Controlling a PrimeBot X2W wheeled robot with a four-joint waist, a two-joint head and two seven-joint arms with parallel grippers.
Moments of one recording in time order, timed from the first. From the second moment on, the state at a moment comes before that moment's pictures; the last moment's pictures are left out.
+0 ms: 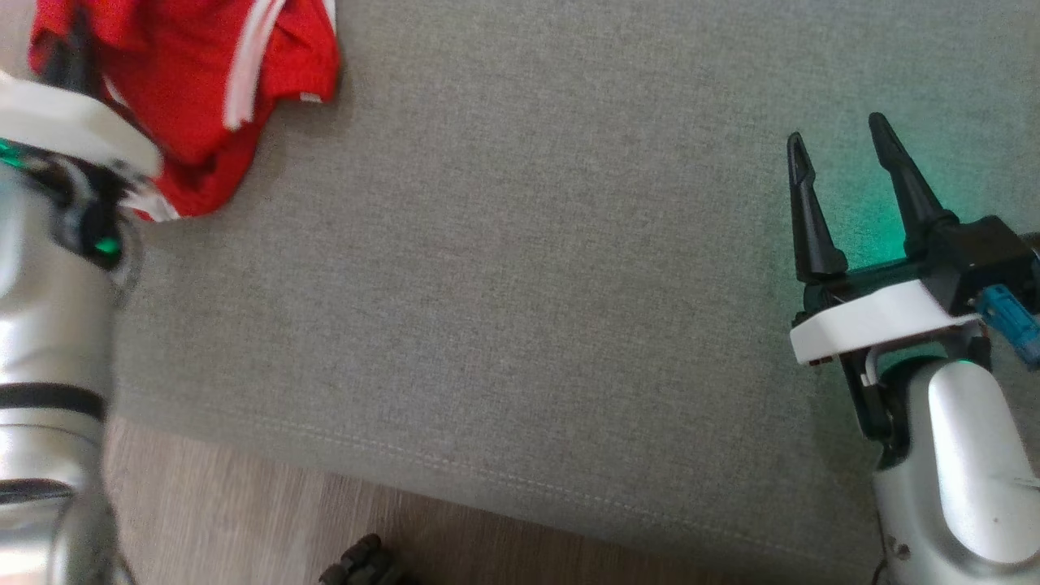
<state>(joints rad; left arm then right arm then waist) -0.97 0.23 -0.06 1.07 -0.39 -0.13 -0.25 -0.28 -0.05 0.05 -0.02 -0.03 0.13 0.02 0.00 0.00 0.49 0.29</state>
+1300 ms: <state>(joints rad) -0.22 0.25 -0.24 -0.20 -0.27 -0.06 0.00 -0.09 -0.05 0.00 -0.01 0.14 0.13 -0.07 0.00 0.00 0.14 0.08</state>
